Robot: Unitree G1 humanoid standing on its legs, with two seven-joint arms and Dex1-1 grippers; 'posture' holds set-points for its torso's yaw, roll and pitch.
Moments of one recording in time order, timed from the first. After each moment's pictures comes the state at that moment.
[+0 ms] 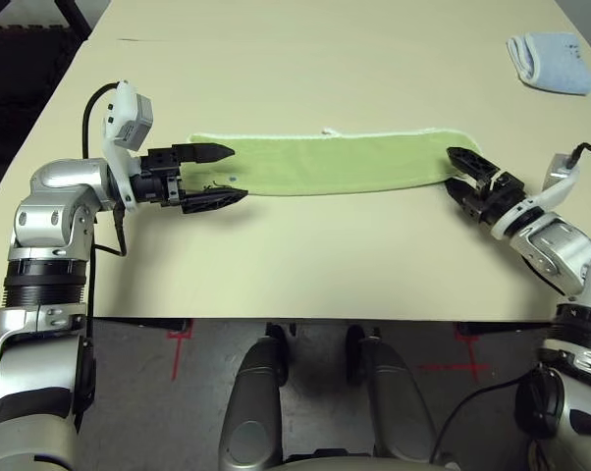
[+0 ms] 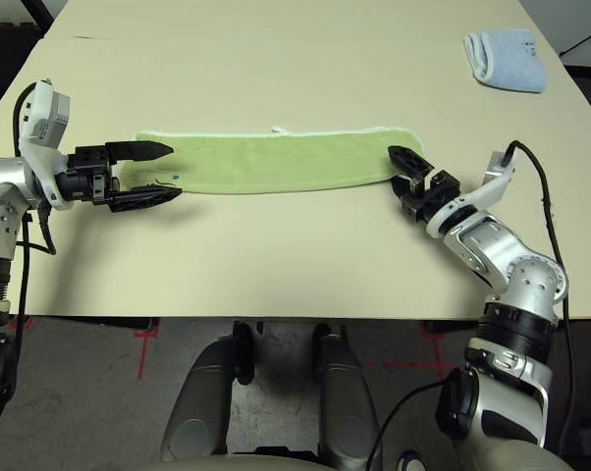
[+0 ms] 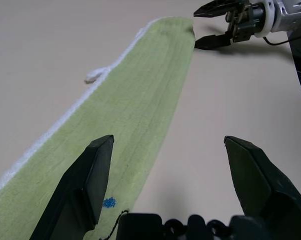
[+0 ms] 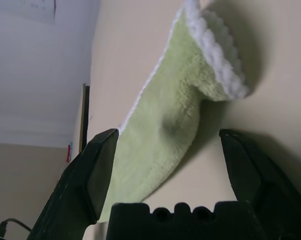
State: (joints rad) left arm -0.72 0.76 0.09 0.29 -0.40 0.35 -1.37; right arm -0.45 -0.32 -0.63 0.11 1.44 0.96 -0.11
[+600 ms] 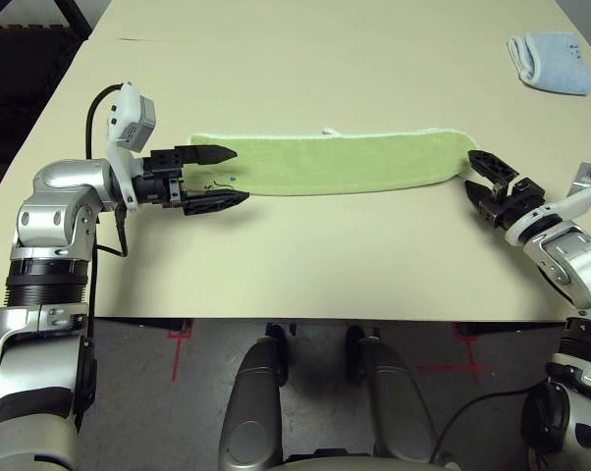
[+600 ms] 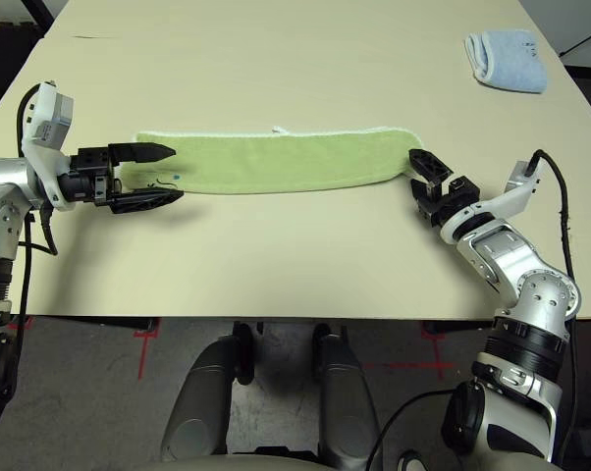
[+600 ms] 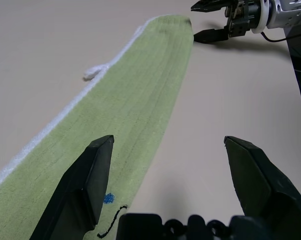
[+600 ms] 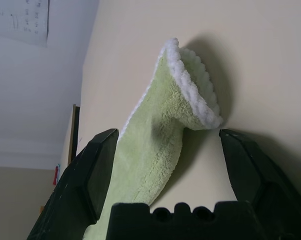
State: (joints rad) left arm -0.72 0.76 0.08 0.29 -0.40 0.35 -1.38; right arm -0.44 -0.34 -0.62 0.12 1.40 0.87 -0.09
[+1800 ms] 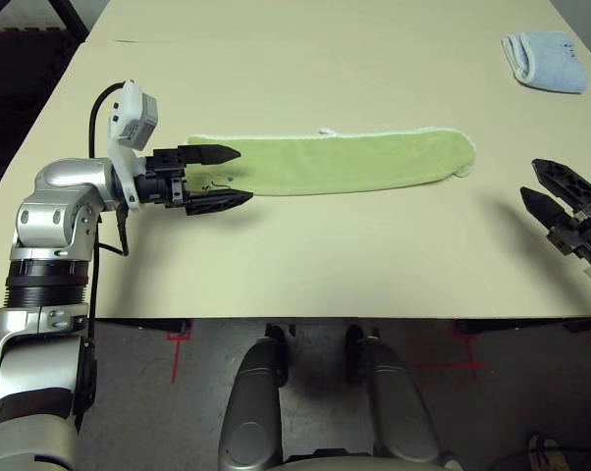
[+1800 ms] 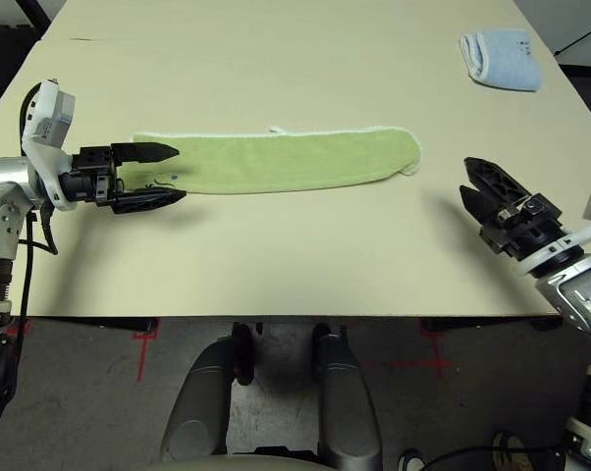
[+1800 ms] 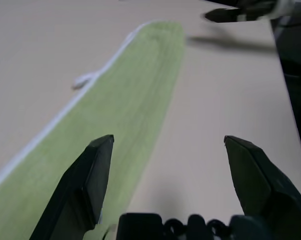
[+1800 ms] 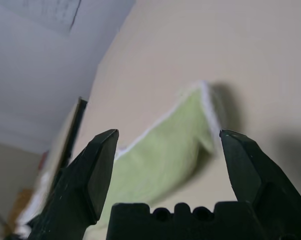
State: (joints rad) left arm -0.72 0.76 0.07 0.24 -0.43 0.41 -1.36; right arm -0.52 -0.54 -0.40 0.15 1.29 0.71 0.14
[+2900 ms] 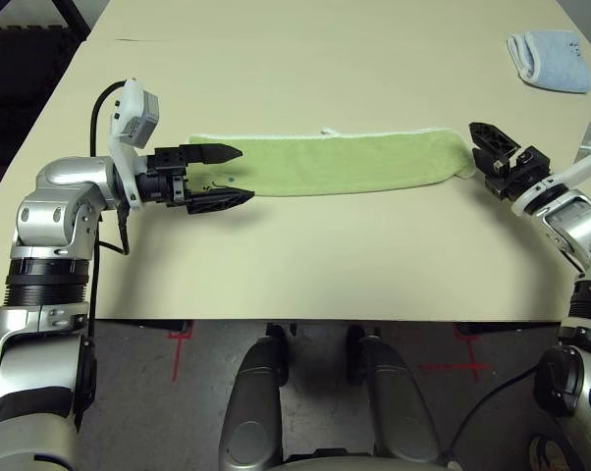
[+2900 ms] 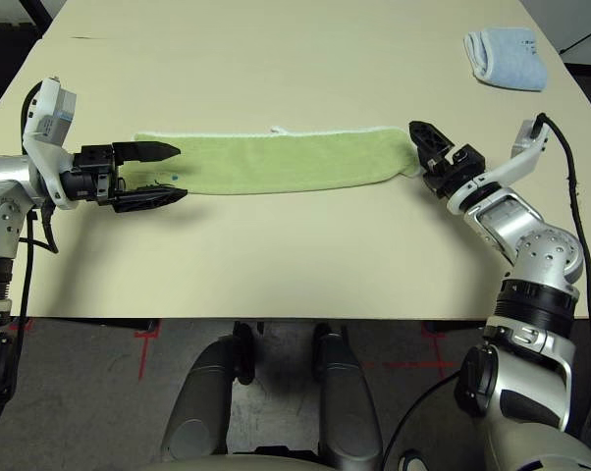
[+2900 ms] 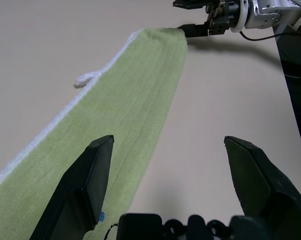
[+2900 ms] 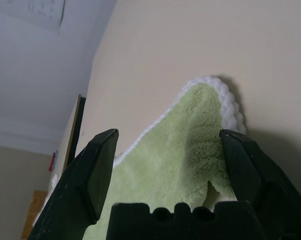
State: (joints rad) left arm -0.72 0.76 0.07 0.24 -0.44 0.41 -1.36; right arm -0.60 -0.38 -0.64 0.27 1.19 0.90 0.09
